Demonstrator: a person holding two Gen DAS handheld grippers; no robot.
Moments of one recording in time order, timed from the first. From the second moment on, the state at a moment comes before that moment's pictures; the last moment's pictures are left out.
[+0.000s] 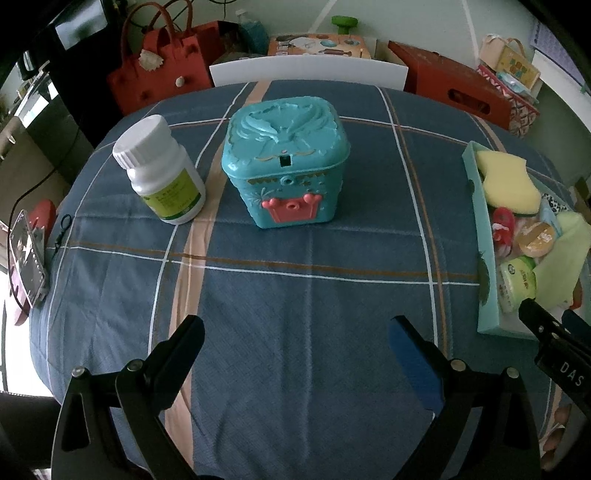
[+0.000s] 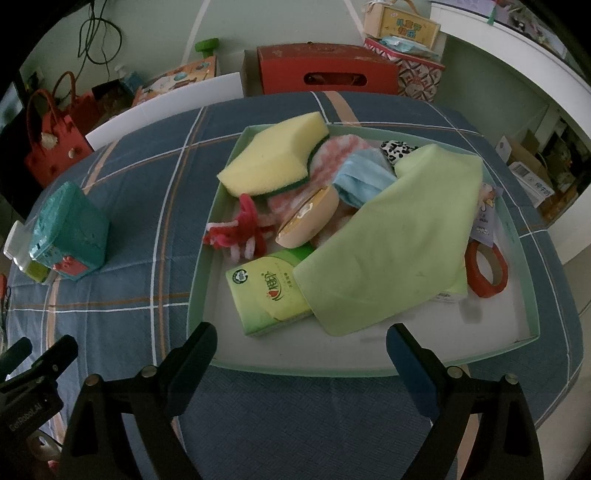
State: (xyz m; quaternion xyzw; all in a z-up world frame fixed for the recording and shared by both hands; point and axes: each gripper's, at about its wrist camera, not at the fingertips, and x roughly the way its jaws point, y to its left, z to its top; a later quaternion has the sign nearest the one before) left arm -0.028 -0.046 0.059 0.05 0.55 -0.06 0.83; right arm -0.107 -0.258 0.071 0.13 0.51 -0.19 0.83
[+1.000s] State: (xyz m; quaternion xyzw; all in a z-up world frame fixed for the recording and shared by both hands) left arm -0.027 -0.044 0.054 0.06 0.56 -0.06 0.83; right arm -0.106 -0.259 0.067 0.12 0.51 -0.19 0.83
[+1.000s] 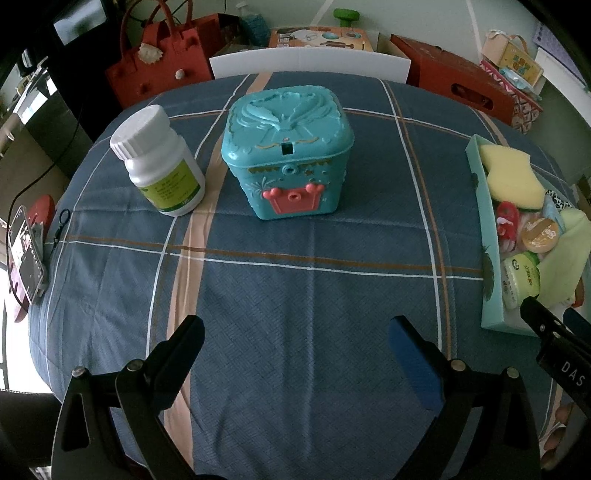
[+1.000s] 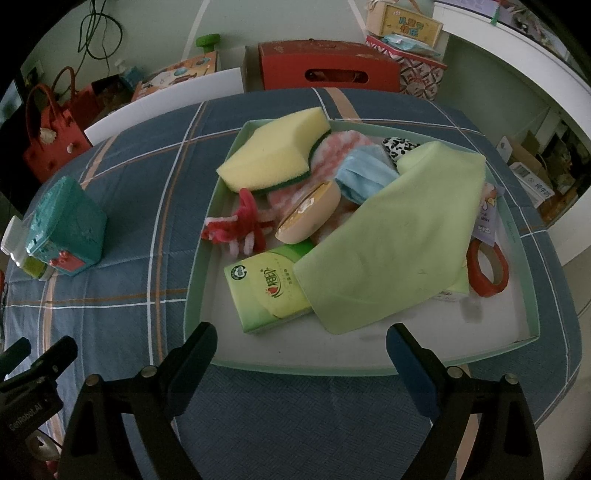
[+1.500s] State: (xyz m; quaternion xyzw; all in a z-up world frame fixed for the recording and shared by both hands) left arm -0.028 -0.042 0.054 0.05 0.56 -0.06 0.82; right arm -0.107 -0.258 0.066 0.12 0.52 -0.19 0.83
